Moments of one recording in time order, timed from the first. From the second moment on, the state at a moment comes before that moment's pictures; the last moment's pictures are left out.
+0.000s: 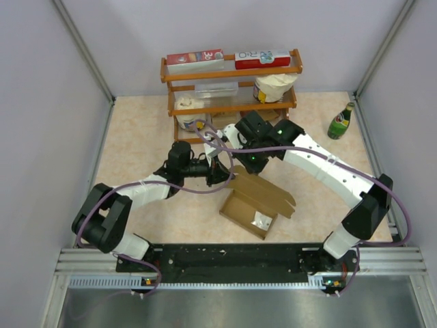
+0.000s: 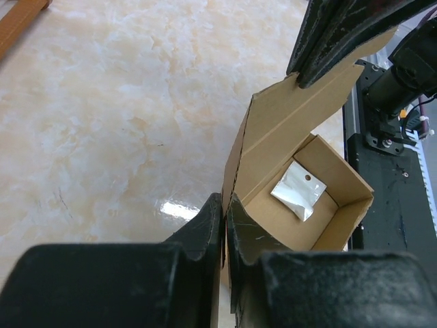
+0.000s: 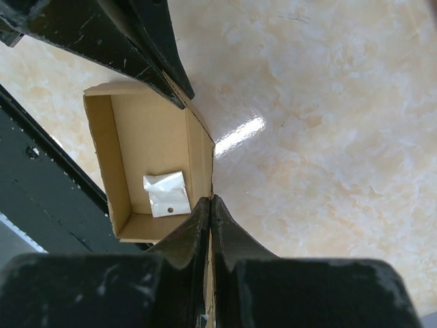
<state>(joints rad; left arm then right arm) -0.51 1.47 0.67 0.51 0.90 -0.05 0.83 1.61 1.64 -1.13 -0.04 -0.17</state>
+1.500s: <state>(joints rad) -0.51 1.47 0.65 0.45 0.89 -0.06 0.63 1.43 1.37 -0.98 -0.23 -0.17</state>
